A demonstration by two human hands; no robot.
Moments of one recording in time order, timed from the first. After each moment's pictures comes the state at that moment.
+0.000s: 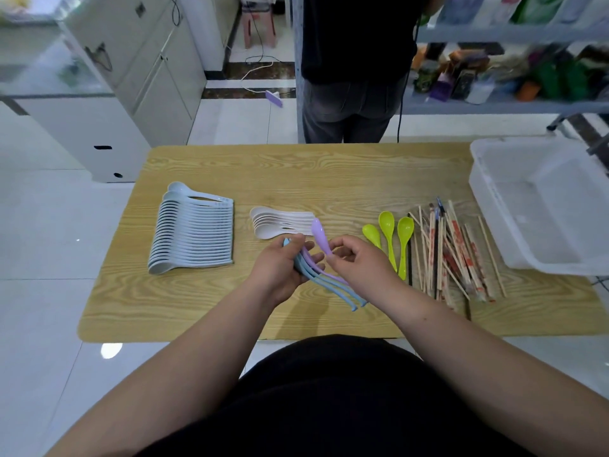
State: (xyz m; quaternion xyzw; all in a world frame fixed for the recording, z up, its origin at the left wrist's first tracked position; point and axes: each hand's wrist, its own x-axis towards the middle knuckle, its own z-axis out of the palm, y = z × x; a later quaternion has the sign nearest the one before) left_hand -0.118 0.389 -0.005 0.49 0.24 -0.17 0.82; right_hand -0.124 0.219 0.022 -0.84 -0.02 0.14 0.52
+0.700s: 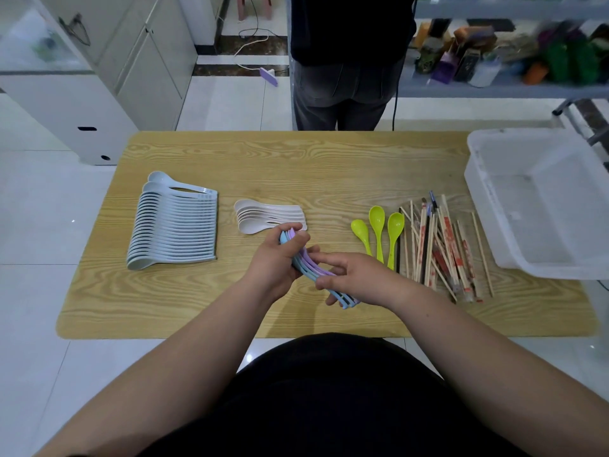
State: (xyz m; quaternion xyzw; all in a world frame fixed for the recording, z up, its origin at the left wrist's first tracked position) left_hand -0.098 0.362 -0.014 0.50 0.24 -0.17 0.82; right_hand -0.102 0.173 0.007 -0.76 -0.08 0.39 0.52
